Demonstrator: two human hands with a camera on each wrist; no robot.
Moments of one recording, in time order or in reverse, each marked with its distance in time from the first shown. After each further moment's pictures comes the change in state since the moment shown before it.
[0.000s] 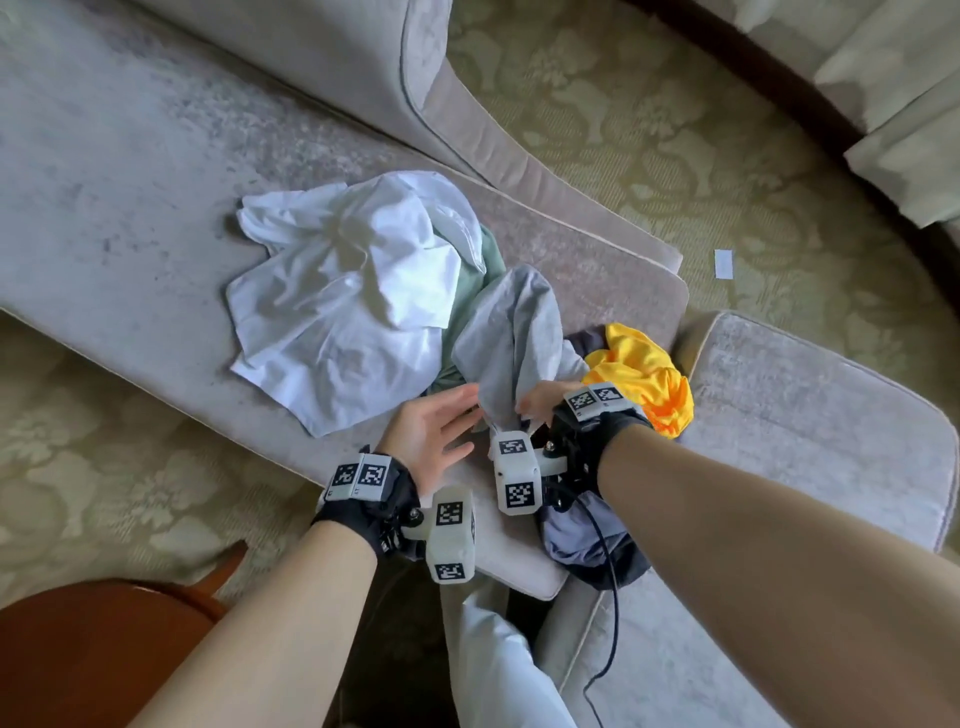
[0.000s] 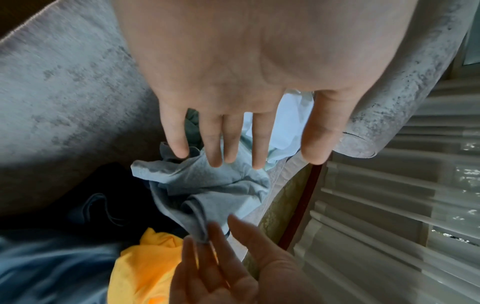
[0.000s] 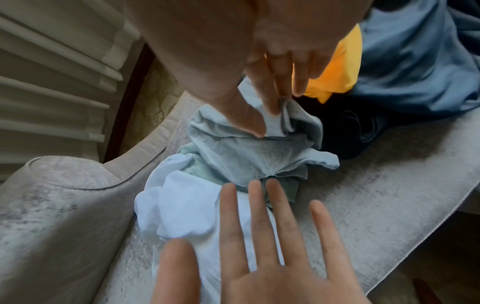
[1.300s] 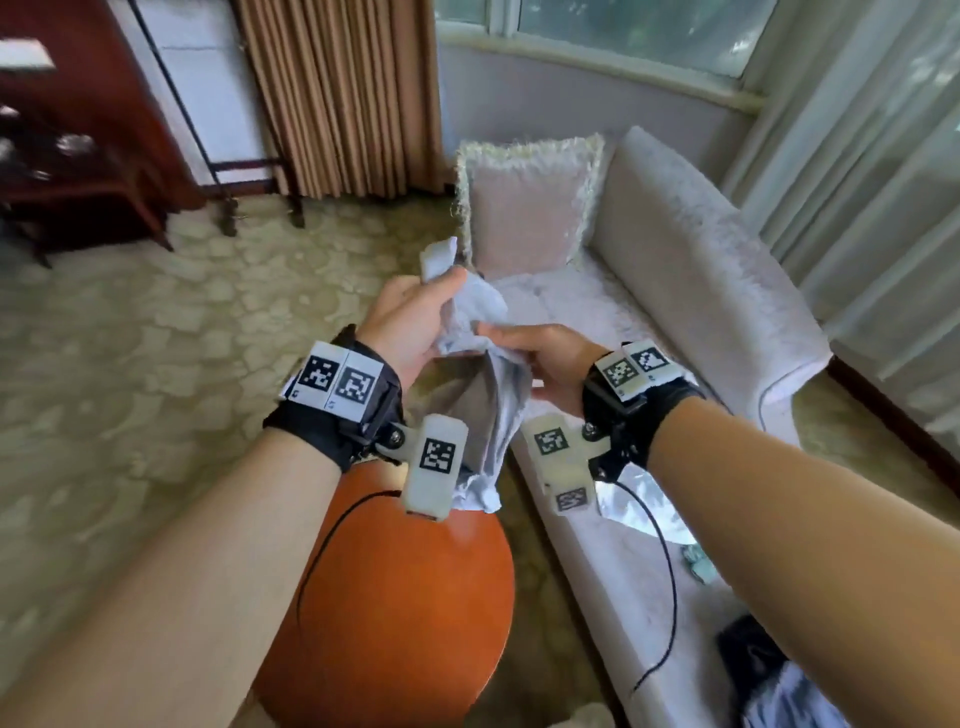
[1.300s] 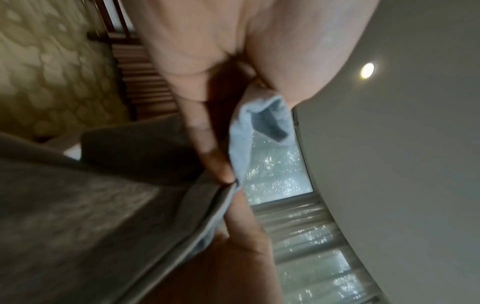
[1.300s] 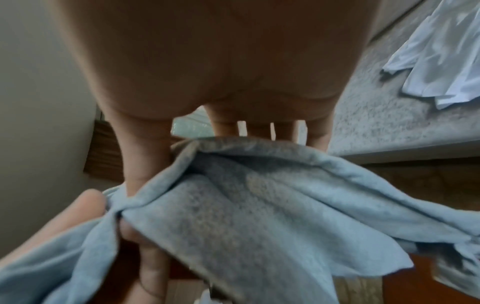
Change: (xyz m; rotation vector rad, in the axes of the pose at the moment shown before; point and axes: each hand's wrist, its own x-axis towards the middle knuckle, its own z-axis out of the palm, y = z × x) left_hand -0.587 0.012 -0.313 -0.211 0.609 1.102; right_hand -0.474 -0.036 0.448 -0.438 -0.620 -0.821
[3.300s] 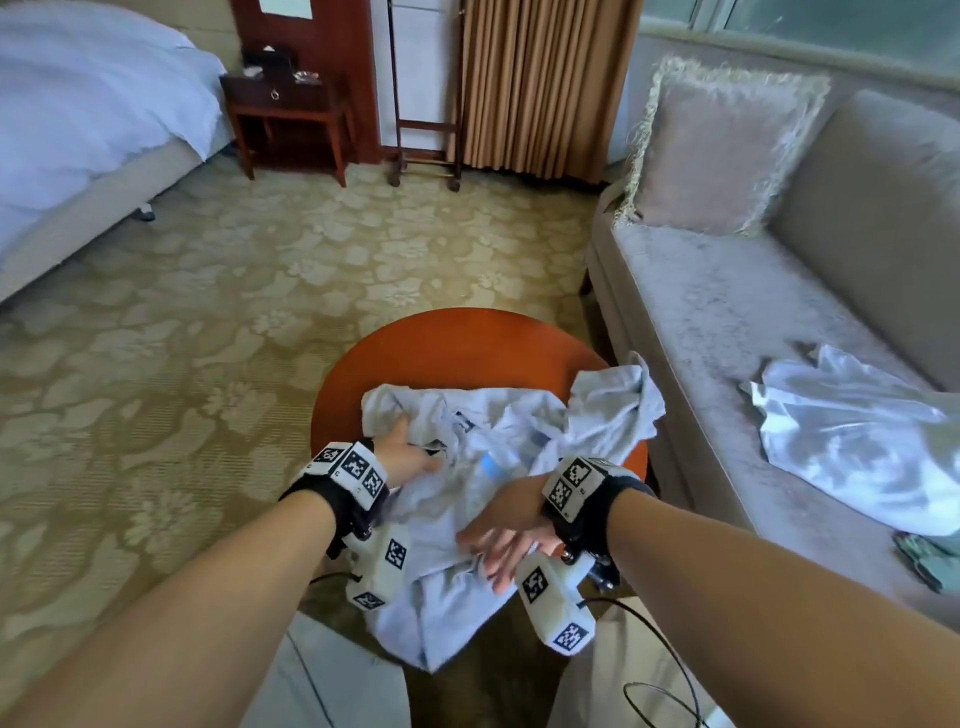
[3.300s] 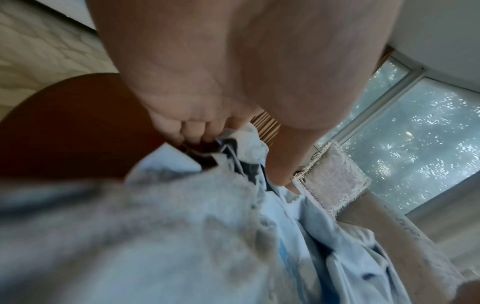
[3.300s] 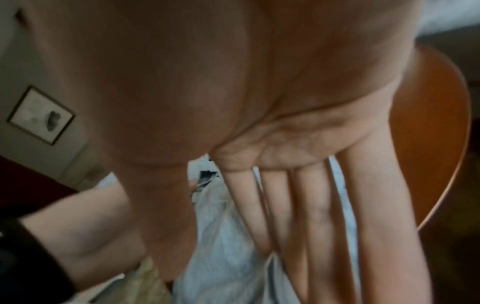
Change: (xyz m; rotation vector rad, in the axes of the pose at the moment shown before) left_hand -0.117 -0.516 -0.239 0.744 0.065 -0.306; right_hand 0.042 0.484 0.172 -0.943 -0.519 0.473
